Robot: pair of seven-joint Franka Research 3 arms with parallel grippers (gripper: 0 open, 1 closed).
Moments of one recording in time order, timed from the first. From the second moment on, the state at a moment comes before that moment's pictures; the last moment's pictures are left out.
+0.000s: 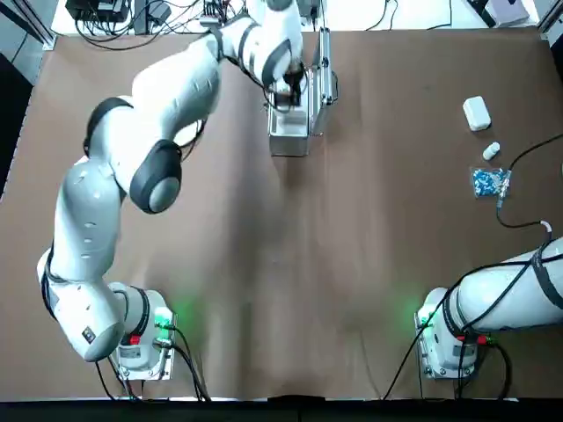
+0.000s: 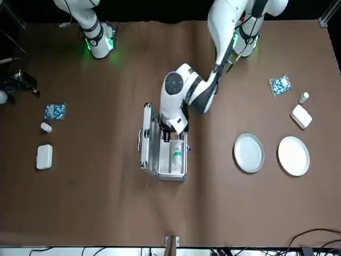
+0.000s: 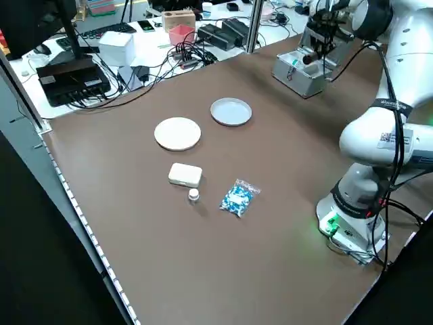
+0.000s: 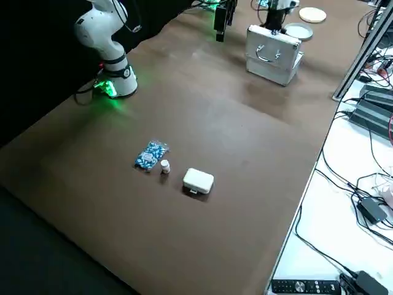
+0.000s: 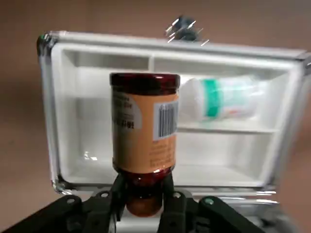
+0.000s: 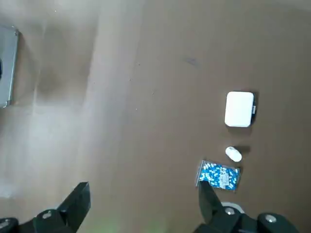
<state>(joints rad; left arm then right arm) -0.76 0.72 0.02 -1.28 -0.09 2.21 -2.31 0.07 0.05 -0.11 -1.46 0.01 1.49 -0.24</state>
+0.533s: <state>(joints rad) -0.57 0.64 0.01 -1.29 -0.20 2.08 -2.08 0.08 0.05 -0.11 -1.47 0.01 1.49 -0.24</state>
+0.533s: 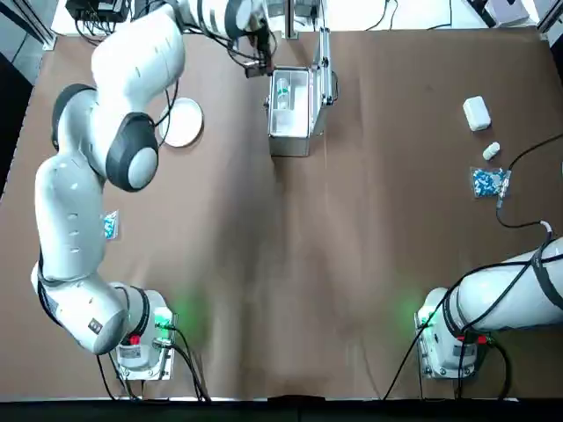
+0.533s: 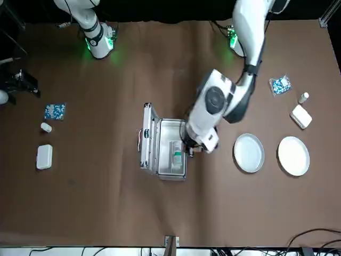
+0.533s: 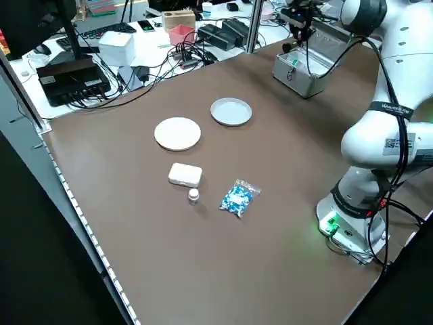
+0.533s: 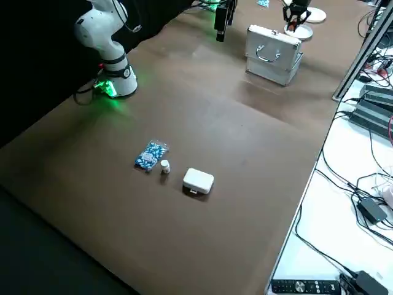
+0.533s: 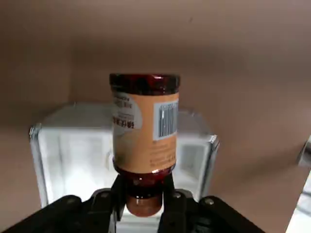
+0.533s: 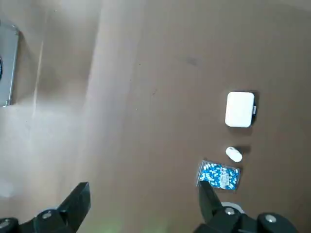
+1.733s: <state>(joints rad) 0.32 0.57 -0.42 -1.29 -0.33 1.72 -1.31 0.09 0.05 -0.11 -1.46 0.01 1.49 -0.13</state>
